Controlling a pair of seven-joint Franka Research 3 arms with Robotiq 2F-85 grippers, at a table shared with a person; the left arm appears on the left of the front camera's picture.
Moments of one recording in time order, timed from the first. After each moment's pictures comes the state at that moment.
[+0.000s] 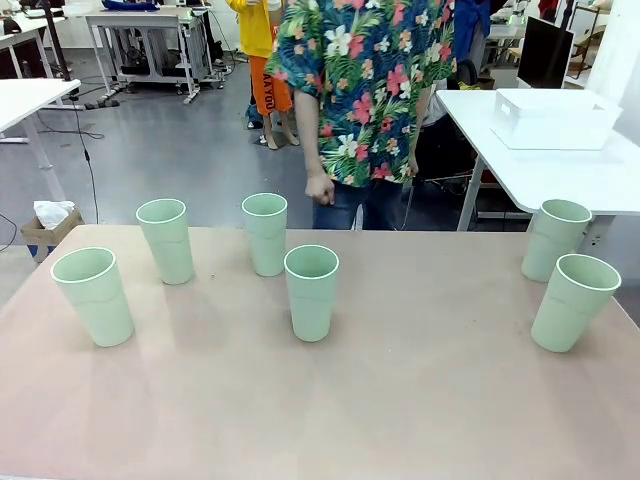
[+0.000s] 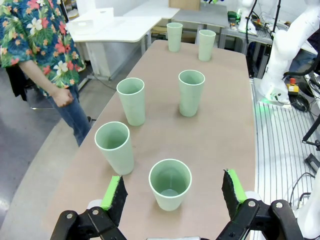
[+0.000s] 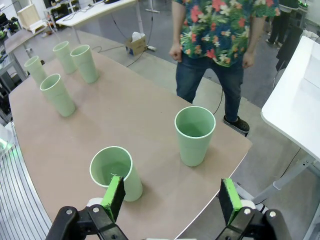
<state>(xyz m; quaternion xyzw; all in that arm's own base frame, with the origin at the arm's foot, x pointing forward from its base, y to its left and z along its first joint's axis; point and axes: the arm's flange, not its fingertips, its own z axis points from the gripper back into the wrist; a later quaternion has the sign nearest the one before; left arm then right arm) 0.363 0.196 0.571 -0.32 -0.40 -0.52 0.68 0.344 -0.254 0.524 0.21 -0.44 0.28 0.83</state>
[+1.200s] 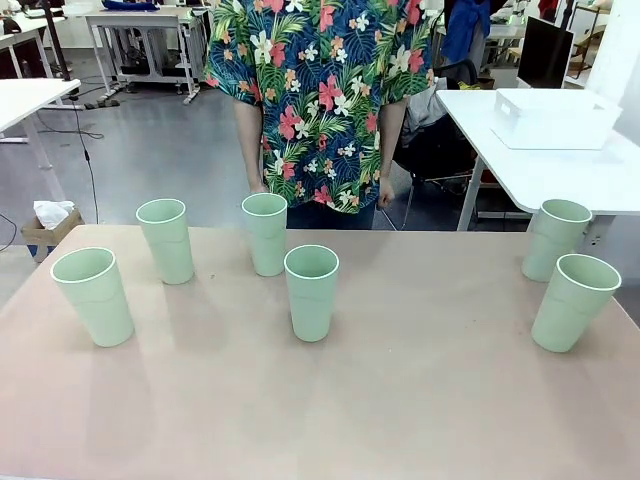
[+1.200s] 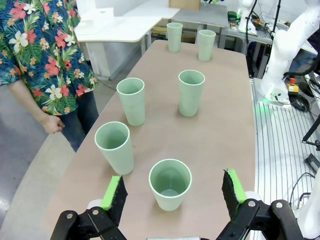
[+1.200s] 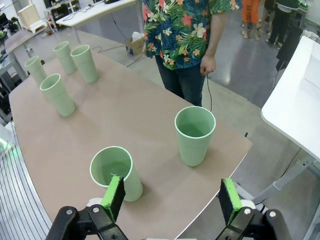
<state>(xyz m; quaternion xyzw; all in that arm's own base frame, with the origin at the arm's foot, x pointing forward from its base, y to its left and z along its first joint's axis) 0.363 0.196 0.571 -0.32 -0.40 -0.52 0.68 0.344 -0.254 0.524 0.21 -0.44 0.28 0.83</state>
